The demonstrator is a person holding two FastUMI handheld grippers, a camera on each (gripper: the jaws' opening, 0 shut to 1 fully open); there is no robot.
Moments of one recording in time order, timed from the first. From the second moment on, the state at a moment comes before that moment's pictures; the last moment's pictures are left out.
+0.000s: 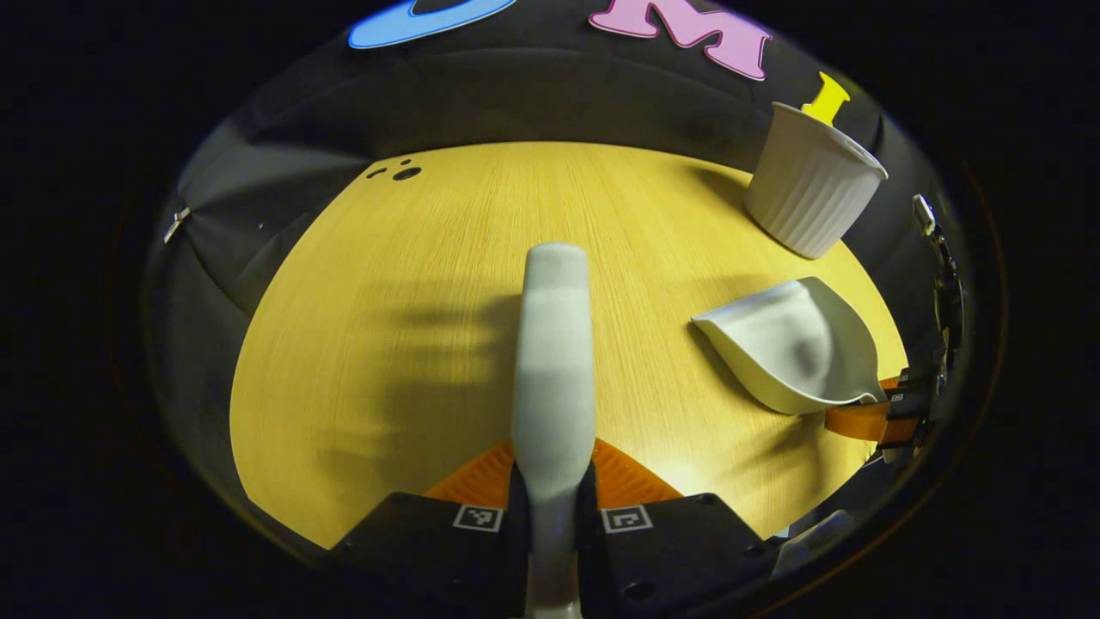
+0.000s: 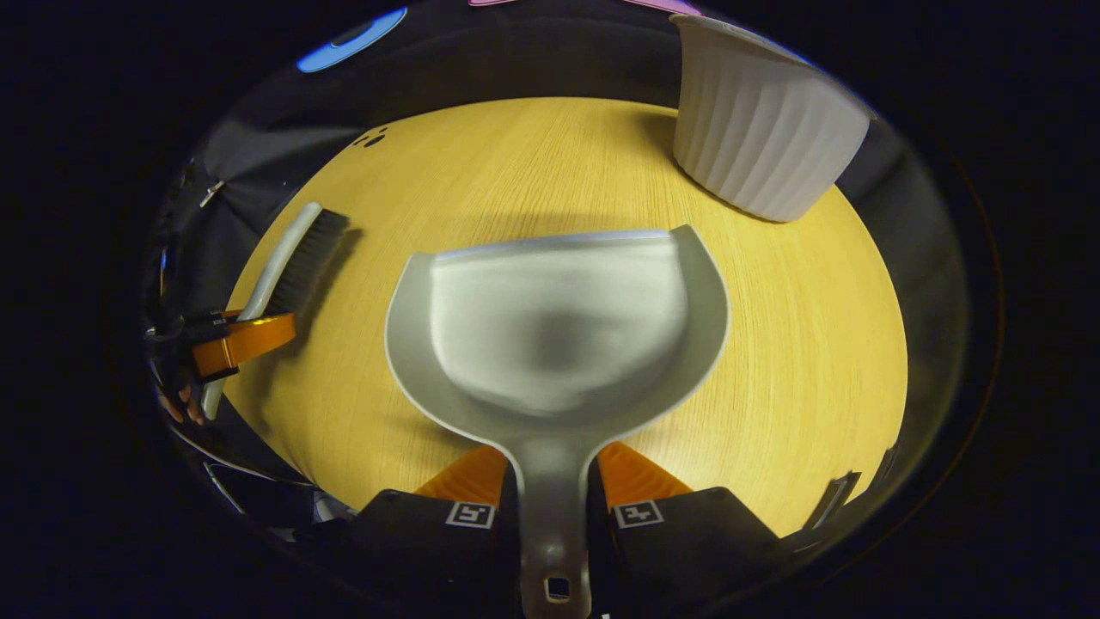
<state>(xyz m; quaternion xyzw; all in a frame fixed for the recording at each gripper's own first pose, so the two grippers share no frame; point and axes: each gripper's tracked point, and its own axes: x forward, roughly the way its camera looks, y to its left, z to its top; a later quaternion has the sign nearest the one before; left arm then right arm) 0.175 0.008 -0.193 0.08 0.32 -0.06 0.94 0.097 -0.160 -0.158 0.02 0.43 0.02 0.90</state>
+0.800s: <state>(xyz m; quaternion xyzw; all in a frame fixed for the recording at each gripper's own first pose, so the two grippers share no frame) 0.176 -0.011 -0.182 0.04 0.32 -0.06 0.94 0.092 -0.143 -0.154 0.00 0.44 0.06 0.90</state>
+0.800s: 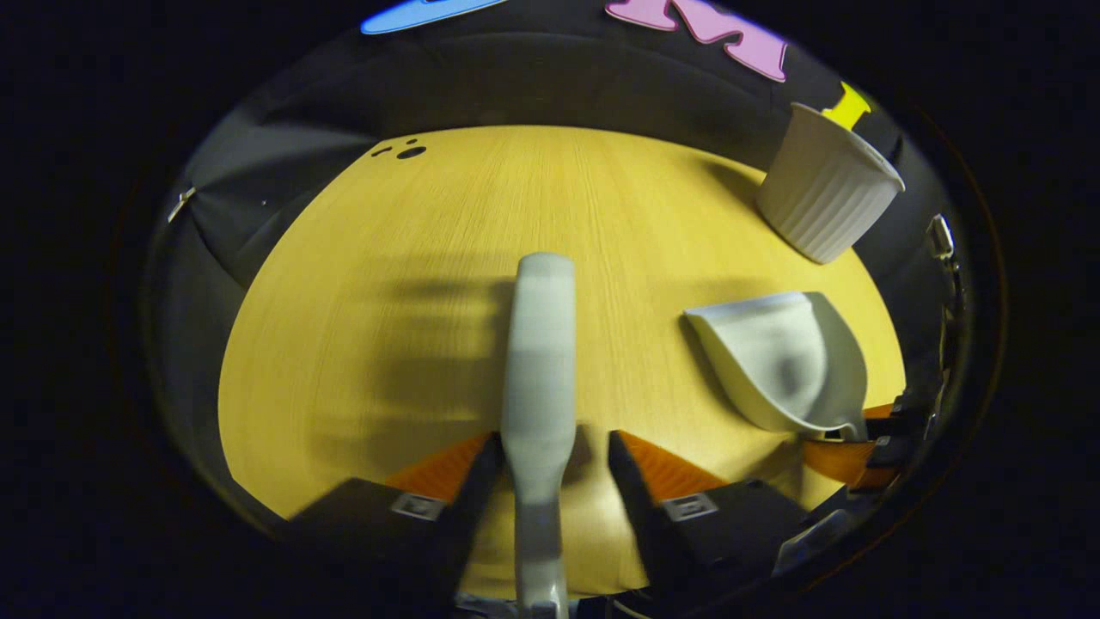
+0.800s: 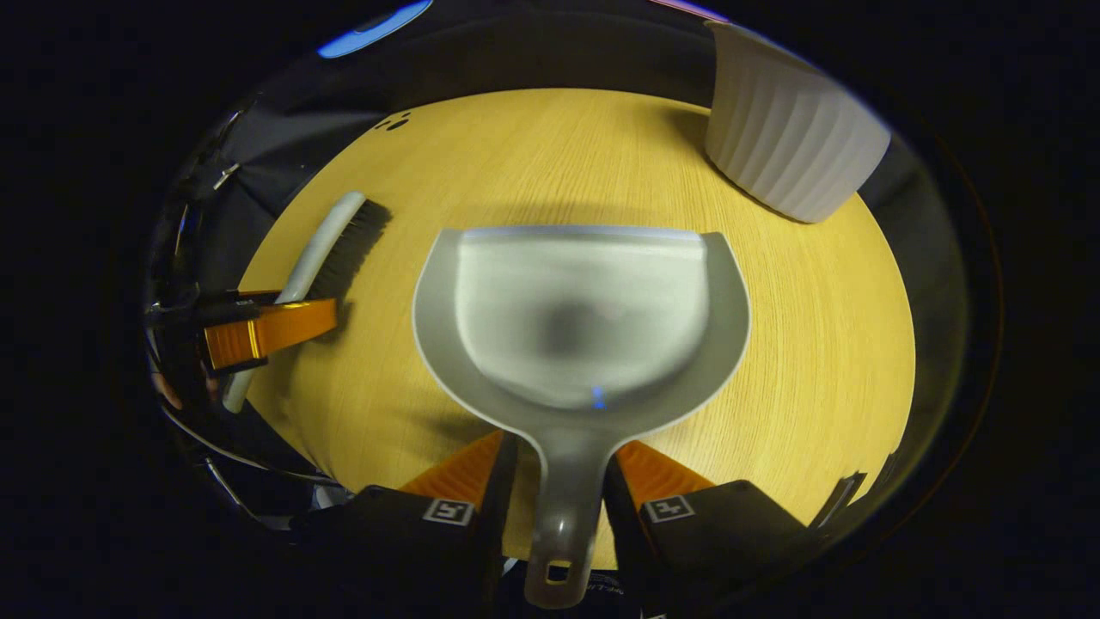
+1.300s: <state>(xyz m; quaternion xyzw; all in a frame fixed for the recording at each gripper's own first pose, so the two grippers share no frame) 0.068 -0.001 -0.056 0.01 0.07 -0.02 1.00 0.071 -0.146 -0.026 0.00 0.25 0.04 0.97</state>
